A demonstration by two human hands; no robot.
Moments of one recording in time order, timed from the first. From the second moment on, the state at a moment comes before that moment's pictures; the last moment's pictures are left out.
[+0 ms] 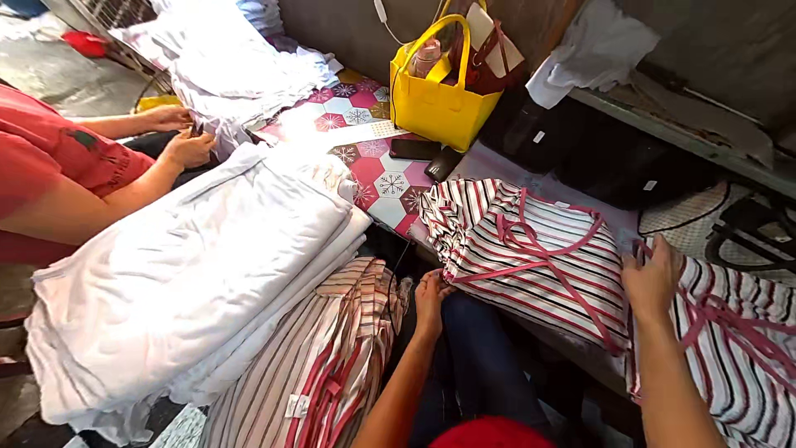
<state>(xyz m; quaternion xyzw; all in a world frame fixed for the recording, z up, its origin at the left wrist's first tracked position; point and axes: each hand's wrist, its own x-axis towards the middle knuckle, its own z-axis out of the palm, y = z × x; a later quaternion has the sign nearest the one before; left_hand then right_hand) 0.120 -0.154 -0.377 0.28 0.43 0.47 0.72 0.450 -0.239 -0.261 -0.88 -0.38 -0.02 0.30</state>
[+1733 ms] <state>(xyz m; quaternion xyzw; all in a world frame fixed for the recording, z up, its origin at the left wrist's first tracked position) 0.157 0.086 -0.367 0.77 0.44 0.20 0.41 0.356 -0.049 -0.339 -0.70 -0.71 0.04 0.01</state>
